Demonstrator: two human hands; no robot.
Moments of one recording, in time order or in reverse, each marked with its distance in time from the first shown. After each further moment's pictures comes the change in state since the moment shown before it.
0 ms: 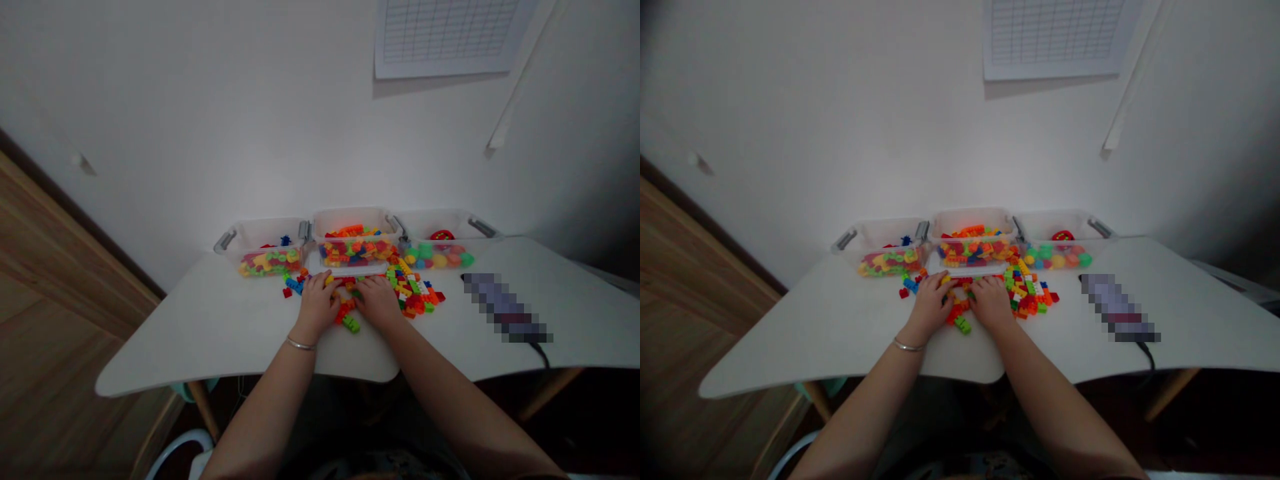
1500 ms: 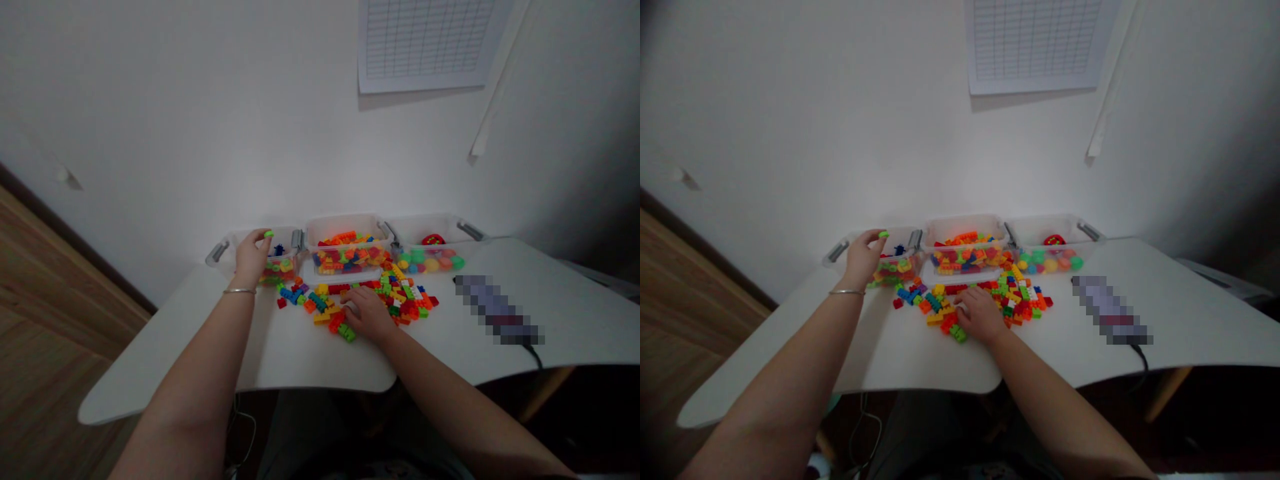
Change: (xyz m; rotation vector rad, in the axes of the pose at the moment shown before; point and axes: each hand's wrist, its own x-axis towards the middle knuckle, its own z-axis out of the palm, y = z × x) left_hand 0.104 -0.099 -0.101 -0.219 0.384 -0.323; right_hand -0.005 0.000 0.001 0.375 0.121 -0.147
